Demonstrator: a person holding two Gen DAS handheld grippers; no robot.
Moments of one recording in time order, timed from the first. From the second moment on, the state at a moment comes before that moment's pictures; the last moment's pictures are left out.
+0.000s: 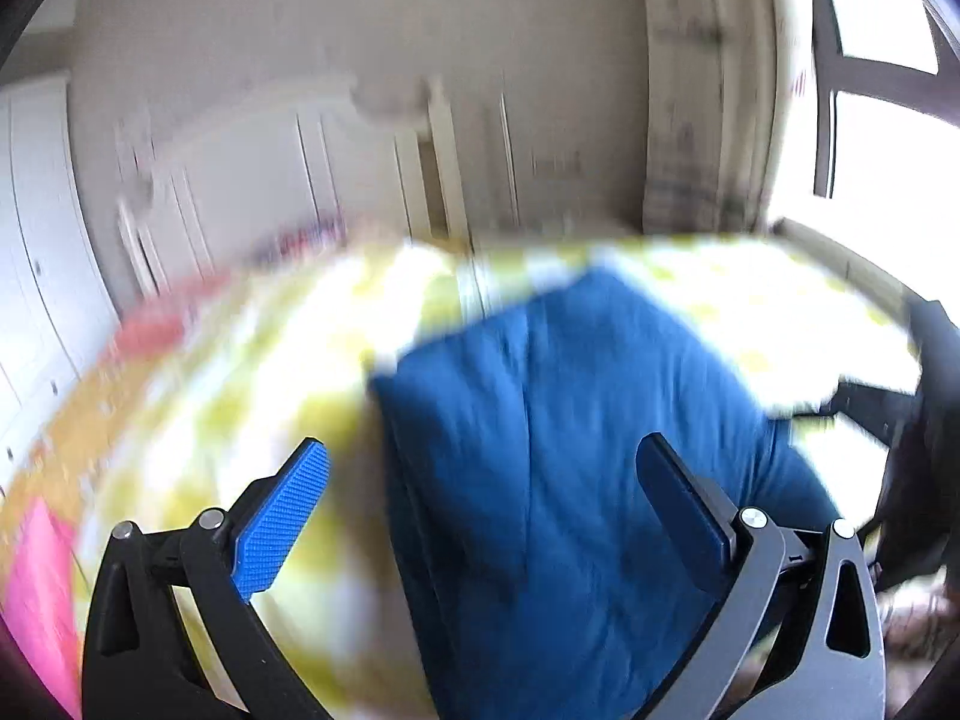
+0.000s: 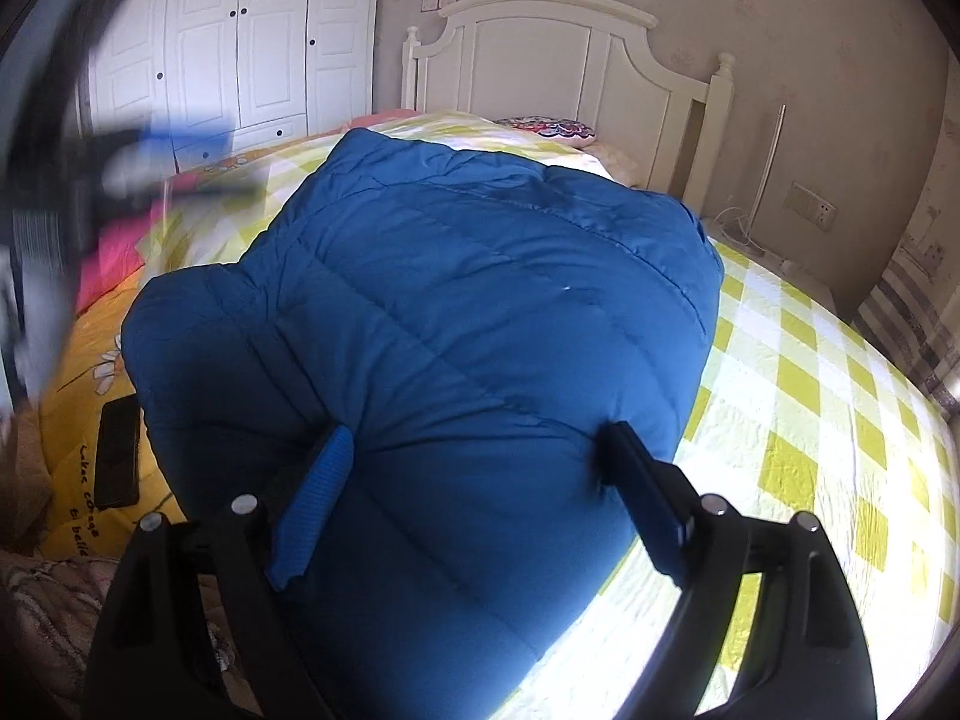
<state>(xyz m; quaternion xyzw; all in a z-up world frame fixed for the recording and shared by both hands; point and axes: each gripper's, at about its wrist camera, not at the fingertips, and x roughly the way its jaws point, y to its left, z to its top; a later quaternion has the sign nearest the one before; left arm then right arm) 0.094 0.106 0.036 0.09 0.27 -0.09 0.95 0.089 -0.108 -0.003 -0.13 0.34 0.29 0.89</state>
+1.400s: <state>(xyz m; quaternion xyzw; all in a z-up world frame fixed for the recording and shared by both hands) 0.172 0.112 -0.035 -0.25 0.37 -0.32 0.83 0.126 -0.210 0.024 0.11 0.35 0.31 0.88</state>
